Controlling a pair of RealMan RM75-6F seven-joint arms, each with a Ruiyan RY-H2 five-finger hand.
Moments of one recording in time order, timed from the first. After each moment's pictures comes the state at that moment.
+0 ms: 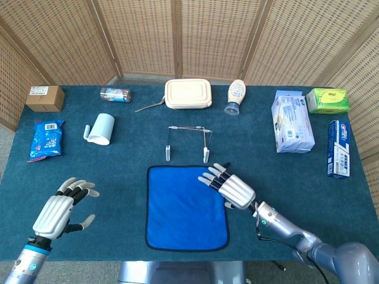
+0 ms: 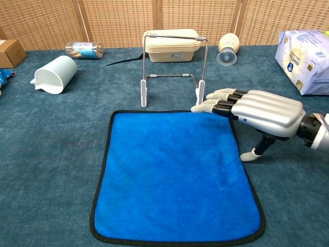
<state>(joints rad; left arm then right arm) -0.17 -1.11 0.04 -2.02 1.52 1.31 0.14 0.66 -1.74 -0.08 -0.87 -1.85 1.24 0.18</state>
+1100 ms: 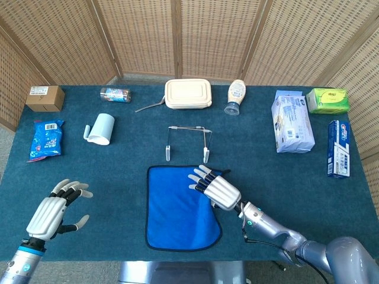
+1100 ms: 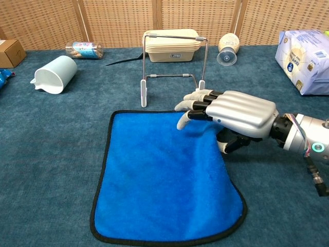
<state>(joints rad) -0.16 -1.11 0.05 -1.94 1.54 1.34 0.03 0.72 -1.76 -0.06 -0.98 -1.79 1.18 0.10</state>
